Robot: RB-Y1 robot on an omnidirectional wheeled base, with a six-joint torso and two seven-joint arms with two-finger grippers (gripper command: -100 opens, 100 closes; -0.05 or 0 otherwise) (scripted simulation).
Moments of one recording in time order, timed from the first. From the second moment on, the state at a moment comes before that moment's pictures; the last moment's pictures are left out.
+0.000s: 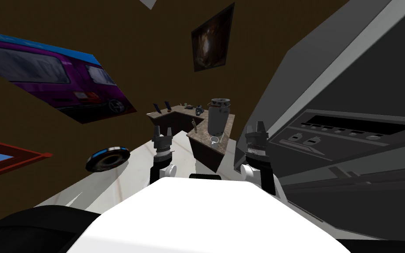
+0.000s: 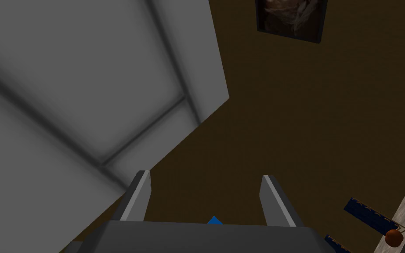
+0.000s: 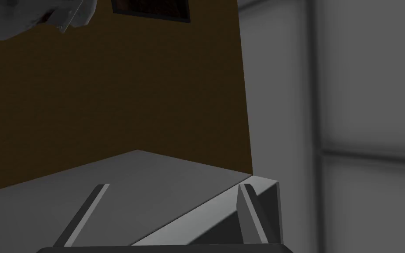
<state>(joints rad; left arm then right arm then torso) 0.49 0.03 -0.07 -2.20 0.09 -0.64 0.10 0.46 0.03 -0.06 -2.31 0.06 -0.40 -0.03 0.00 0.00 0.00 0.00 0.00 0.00</state>
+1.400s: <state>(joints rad) 0.49 0.03 -0.07 -2.20 0.09 -0.64 0.10 0.43 -0.24 -0.17 -2.20 -0.11 -0.06 -0.37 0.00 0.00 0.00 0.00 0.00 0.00</state>
